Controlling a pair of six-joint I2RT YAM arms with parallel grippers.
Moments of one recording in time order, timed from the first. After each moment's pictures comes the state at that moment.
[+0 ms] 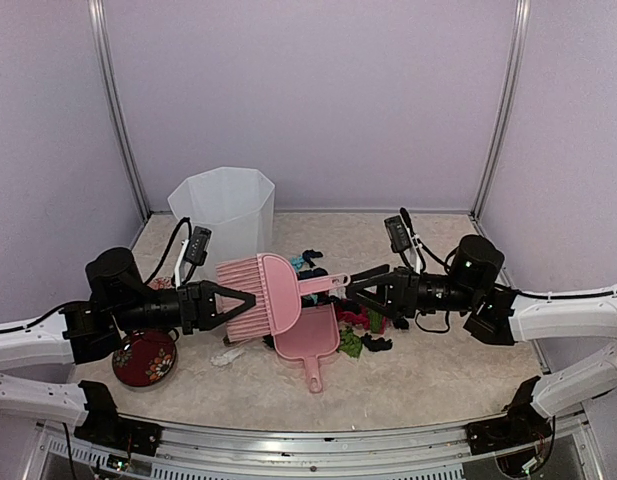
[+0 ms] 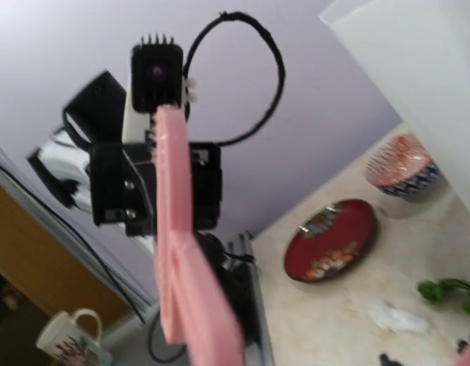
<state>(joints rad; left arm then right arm) -0.89 0.89 0.52 0.35 0.46 -0.69 0.82 1.23 0.58 0.73 -0.67 0.69</state>
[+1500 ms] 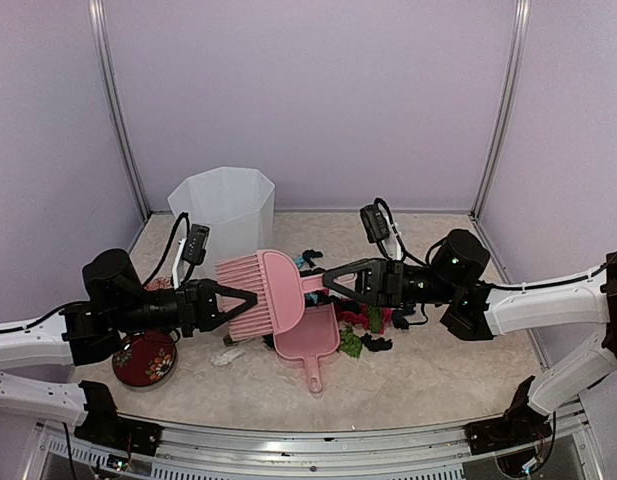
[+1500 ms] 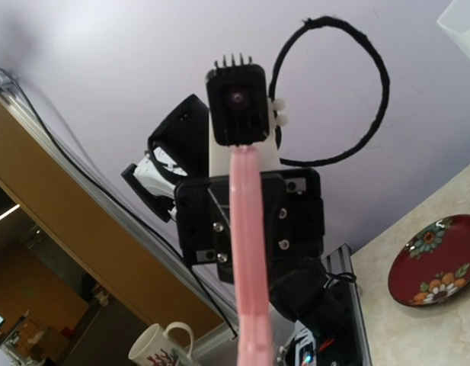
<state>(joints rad) -0.93 0.89 0.52 0.40 0.44 -0.65 0.90 1.40 0.69 0.98 -0.73 0.92</state>
